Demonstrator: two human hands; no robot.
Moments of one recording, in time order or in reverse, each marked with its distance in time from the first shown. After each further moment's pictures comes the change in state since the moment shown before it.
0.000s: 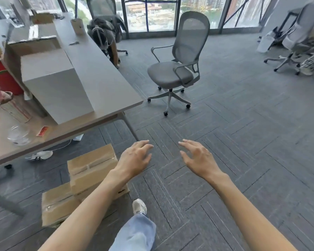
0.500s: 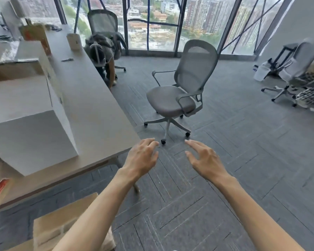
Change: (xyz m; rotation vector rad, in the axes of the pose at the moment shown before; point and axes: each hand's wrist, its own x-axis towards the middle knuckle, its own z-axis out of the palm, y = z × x) left_hand 0.283 -0.075 -0.053 -0.039 0.114 0.021; right_hand 0.291 -0.003 -0.046 -0.075 0.060 -0.002
